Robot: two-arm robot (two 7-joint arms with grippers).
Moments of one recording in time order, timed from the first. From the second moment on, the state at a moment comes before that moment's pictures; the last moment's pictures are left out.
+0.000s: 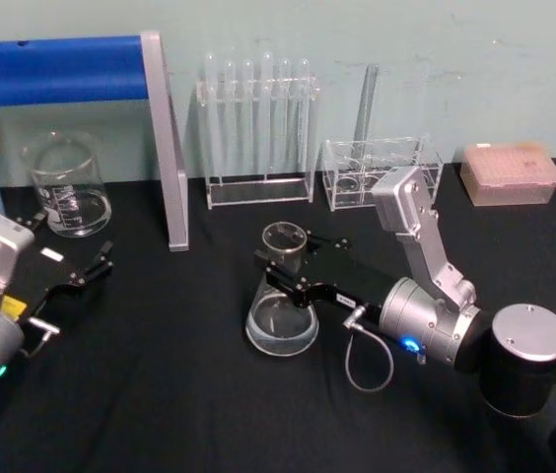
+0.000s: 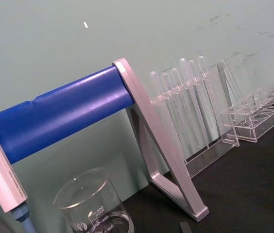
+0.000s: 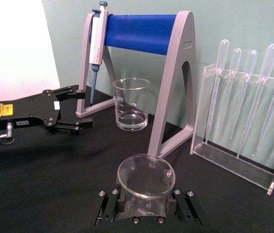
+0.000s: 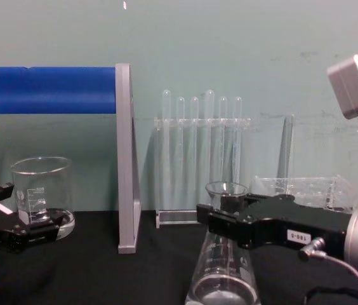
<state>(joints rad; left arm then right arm) -0.20 0.60 0.45 -1.41 -0.25 -0.12 0.03 0.29 0.34 -0.48 -1.44 0.36 0.07 0.44</state>
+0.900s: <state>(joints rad) -0.20 0.60 0.45 -1.41 -0.25 -0.12 0.03 0.27 0.34 -0.47 -1.43 0.35 0.05 0.45</state>
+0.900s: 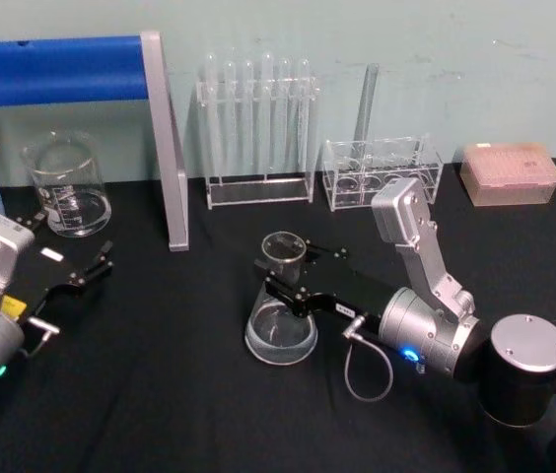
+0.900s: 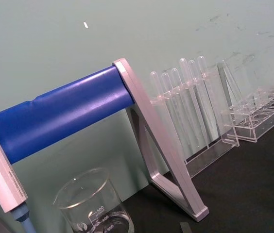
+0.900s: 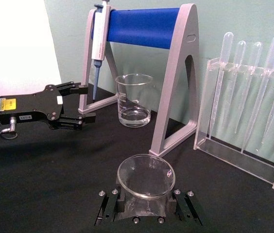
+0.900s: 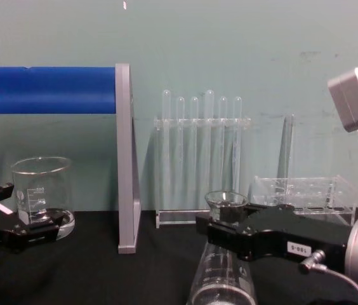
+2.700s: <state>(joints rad) -0.20 0.60 0.45 -1.41 -0.25 -0.12 0.03 0.27 0.34 -0.48 -1.43 0.35 0.06 0.45</state>
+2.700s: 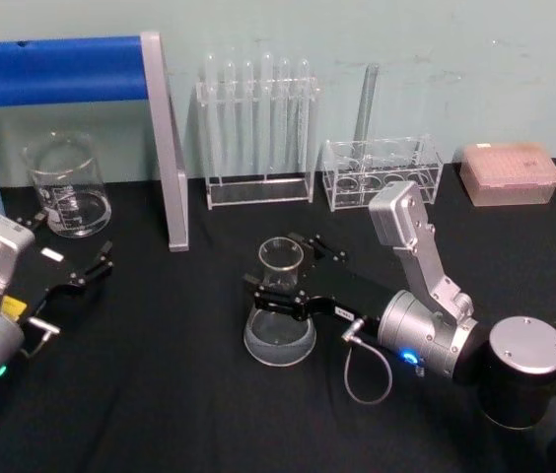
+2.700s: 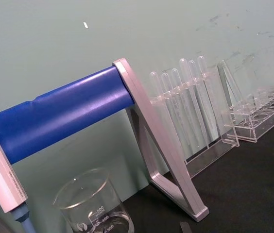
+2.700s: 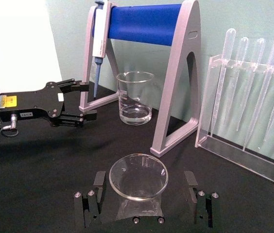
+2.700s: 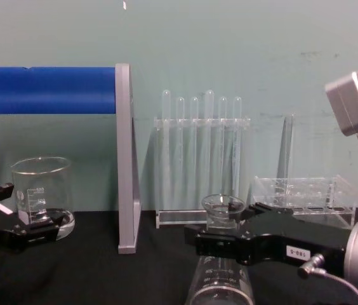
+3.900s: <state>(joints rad) -0.20 0.60 0.45 -1.41 -0.25 -0.12 0.03 0.13 0.53 -0.36 -1.59 0.42 0.07 0.43</state>
